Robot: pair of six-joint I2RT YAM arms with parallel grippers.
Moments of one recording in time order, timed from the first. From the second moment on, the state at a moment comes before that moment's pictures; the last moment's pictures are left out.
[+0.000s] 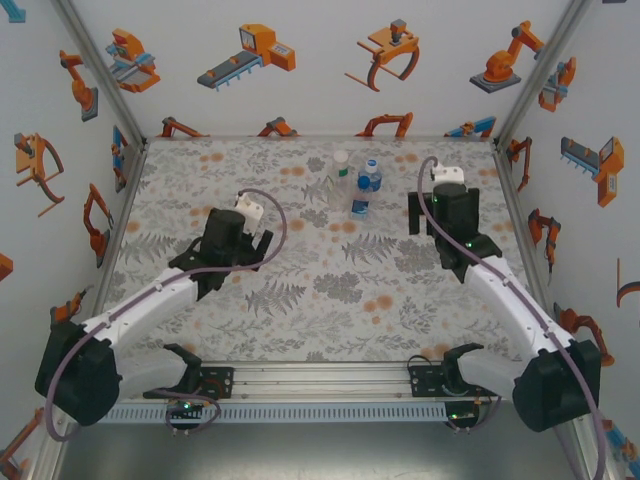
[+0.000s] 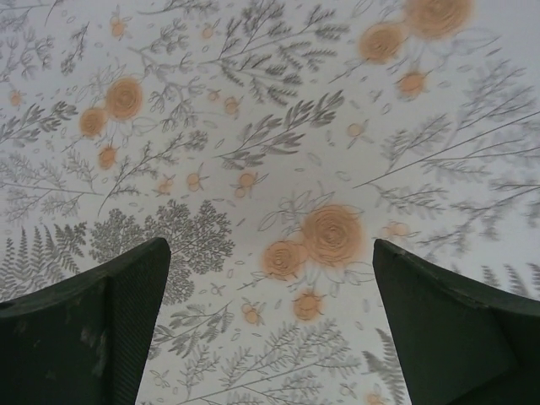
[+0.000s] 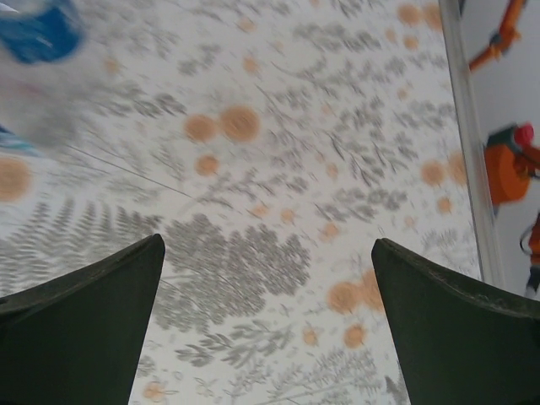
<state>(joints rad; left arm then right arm) -0.58 1.17 0.66 -0.13 -0.37 0.14 0.29 1.11 0.82 -0.26 0.39 0.01</state>
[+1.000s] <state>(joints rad) -0.06 1.44 0.33 0.72 -0.04 0.08 -0.02 1.49 0.41 0.64 0.20 0.06</state>
